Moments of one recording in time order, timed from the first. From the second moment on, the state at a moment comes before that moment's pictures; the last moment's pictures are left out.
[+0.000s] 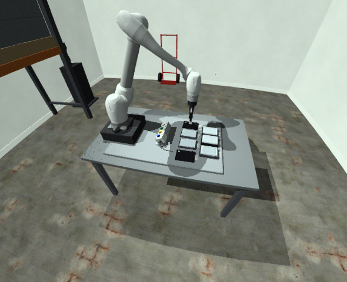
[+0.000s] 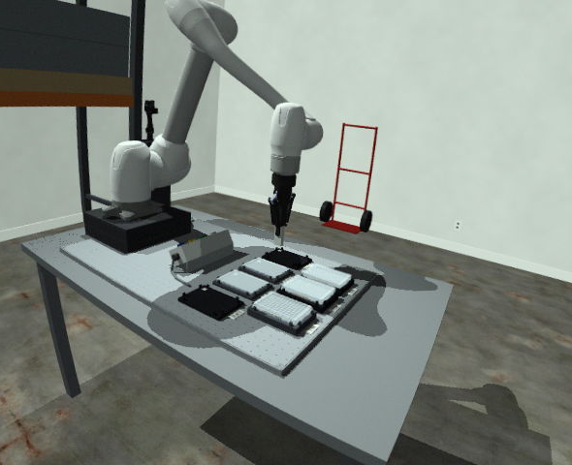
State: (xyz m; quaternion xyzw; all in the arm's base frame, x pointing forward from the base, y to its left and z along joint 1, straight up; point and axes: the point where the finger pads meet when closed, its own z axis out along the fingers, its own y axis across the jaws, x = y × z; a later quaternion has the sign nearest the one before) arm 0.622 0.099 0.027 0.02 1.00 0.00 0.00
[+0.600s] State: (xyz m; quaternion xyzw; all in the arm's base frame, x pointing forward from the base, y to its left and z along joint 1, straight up) arm 0.797 0.028 0.028 0.02 1.00 0.00 0.00
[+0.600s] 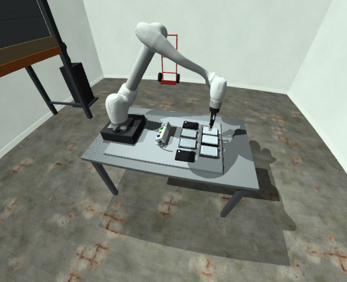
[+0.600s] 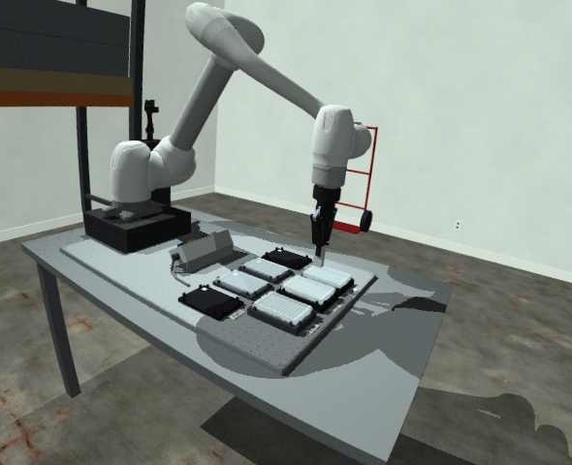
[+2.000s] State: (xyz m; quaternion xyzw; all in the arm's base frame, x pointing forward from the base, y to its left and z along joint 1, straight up) arm 0.797 -0.099 0.027 0.02 1.00 0.00 0.00
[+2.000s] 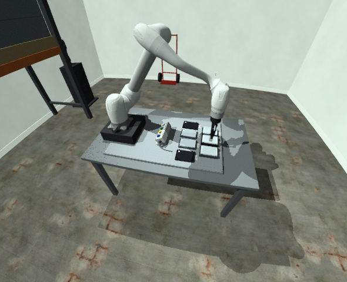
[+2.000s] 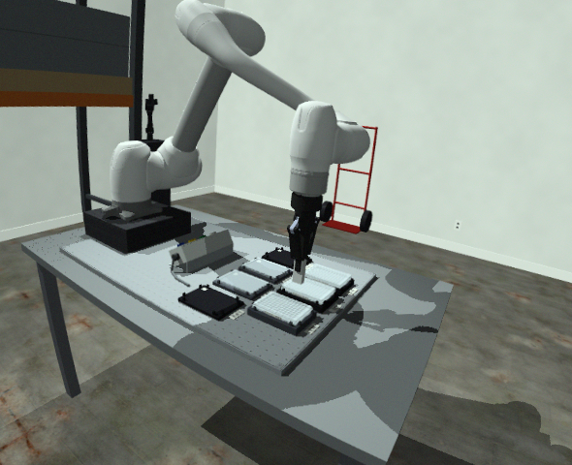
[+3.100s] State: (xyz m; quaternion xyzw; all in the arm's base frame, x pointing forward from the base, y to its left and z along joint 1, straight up) arm 0.794 -0.096 0.027 -0.01 1.00 0.00 0.00
